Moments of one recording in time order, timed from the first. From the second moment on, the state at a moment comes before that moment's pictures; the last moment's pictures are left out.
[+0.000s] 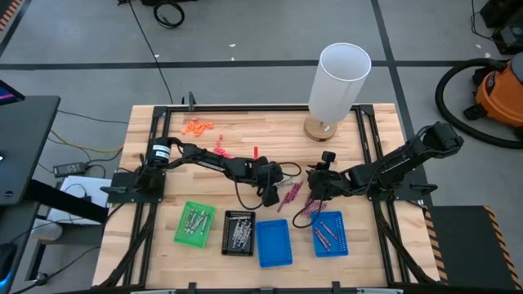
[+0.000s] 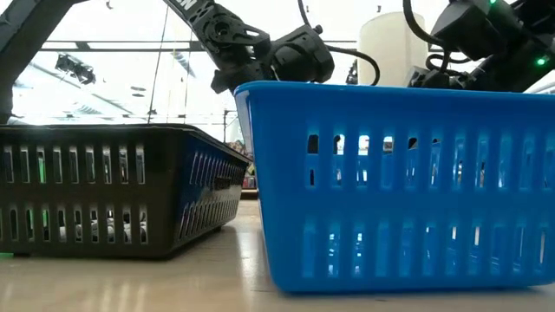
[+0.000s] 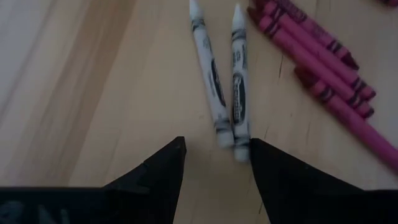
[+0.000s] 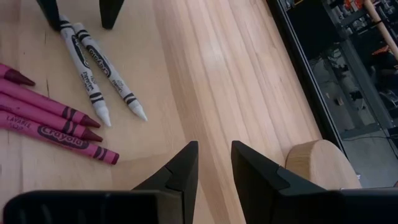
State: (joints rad) left arm -0.01 2.09 1.34 -0.26 -0.13 -0.24; right arm 0.28 1.34 0.48 -0.12 0.82 0.09
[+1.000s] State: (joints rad) left arm 0.00 2.14 1.33 0.08 -0.25 -0.19; right arm 0.28 1.34 0.48 -0.11 0.81 0.08
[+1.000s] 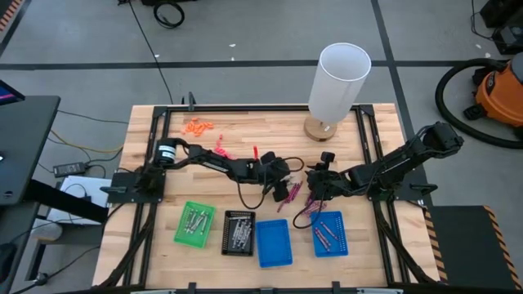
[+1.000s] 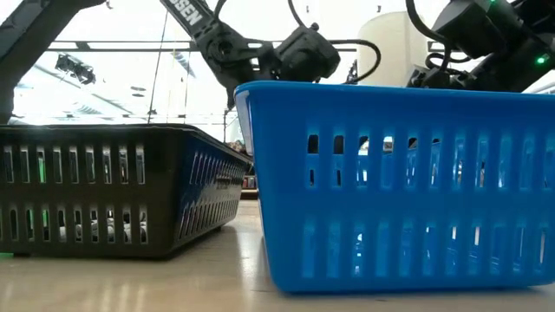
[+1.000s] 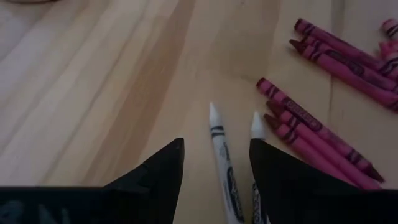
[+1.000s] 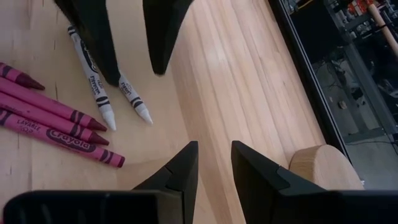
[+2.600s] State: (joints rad) left arm -0.08 1.92 1.33 -0.58 -0.38 -0.25; right arm 0.31 1.34 0.48 -0.07 0.81 0.06
